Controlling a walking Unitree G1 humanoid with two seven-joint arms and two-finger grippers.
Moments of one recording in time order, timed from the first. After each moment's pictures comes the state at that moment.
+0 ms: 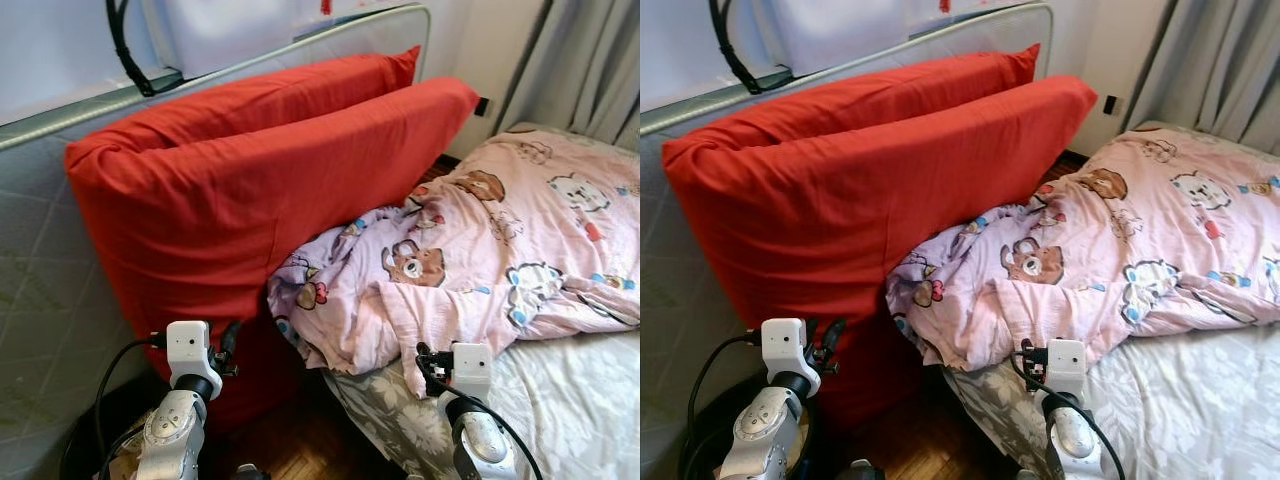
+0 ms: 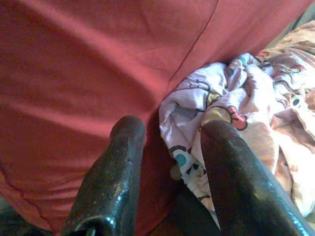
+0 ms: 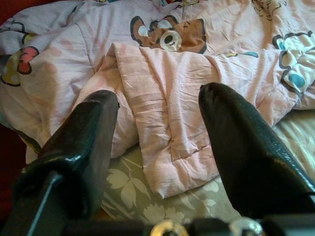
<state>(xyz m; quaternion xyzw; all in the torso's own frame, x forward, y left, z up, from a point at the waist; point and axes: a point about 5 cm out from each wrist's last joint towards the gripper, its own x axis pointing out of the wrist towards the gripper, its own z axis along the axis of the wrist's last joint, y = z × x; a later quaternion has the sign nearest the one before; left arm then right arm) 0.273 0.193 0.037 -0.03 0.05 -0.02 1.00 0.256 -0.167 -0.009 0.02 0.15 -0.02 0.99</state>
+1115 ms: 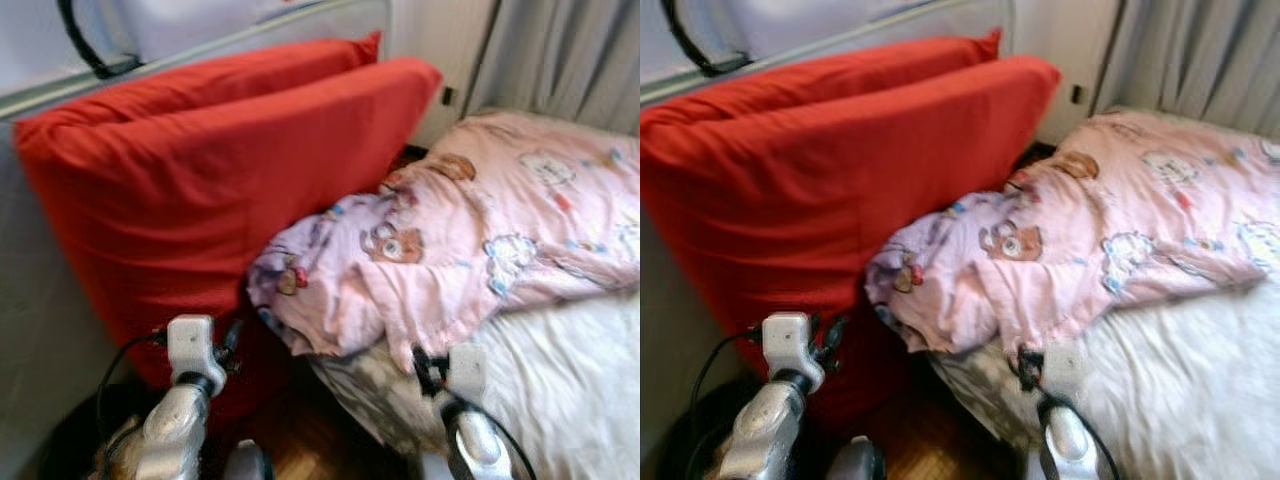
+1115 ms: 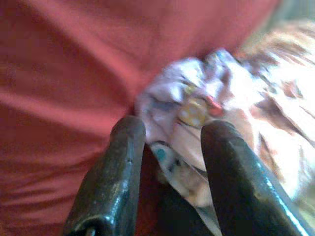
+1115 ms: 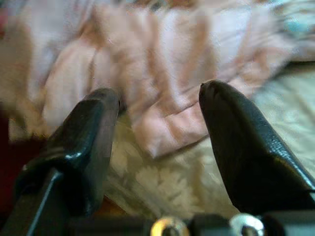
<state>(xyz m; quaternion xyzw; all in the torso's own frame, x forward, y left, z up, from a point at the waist) 0.283 0.185 0.050 -0.03 0.03 -0.04 1.00 0.251 -0.162 -0.014 0.04 0.16 -0.01 0.99</state>
